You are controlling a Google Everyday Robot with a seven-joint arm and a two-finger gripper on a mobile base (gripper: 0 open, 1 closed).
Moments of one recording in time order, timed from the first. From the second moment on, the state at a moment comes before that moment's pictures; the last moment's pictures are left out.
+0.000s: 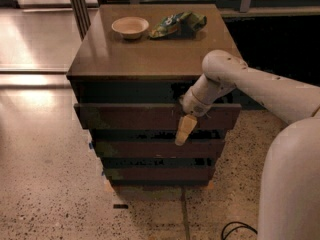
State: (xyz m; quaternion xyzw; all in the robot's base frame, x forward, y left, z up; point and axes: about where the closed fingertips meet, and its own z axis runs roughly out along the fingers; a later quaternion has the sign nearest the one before) arm 0.634 -0.071 0.650 -0.65 0.72 0.18 0.17
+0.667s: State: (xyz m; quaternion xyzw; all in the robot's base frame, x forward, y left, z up) arm 0.625 -0.070 0.653 -0.65 0.71 0.19 0.16
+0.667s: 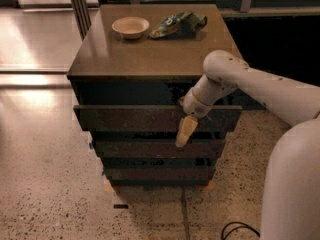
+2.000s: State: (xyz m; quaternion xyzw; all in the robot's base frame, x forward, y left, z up) arm 0.585 -0.065 0.651 -0.66 0.71 0.22 0.14
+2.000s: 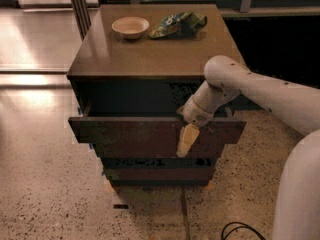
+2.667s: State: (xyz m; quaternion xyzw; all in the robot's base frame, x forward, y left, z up) arm 0.522 -0.053 0.676 -0.66 0.70 0.22 0.14
